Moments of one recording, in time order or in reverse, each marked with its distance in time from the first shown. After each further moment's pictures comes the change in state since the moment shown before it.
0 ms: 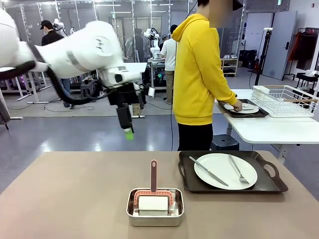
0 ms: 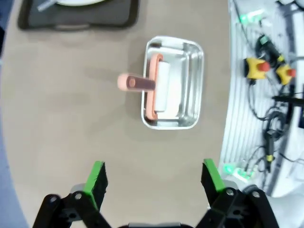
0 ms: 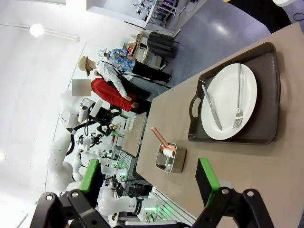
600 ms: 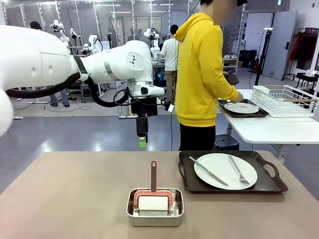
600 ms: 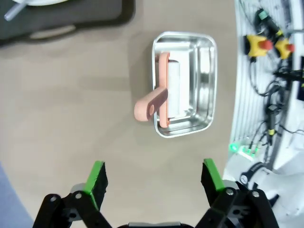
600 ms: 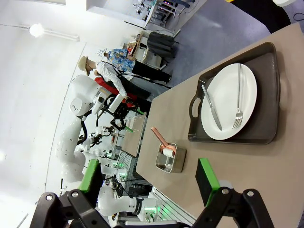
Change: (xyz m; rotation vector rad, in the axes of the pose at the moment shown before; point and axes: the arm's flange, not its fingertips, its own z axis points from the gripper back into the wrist) left arm 0.059 0.053 -0.053 -0.108 0.178 -0.084; right arm 0.000 0.000 0.000 0.000 0.000 0.000
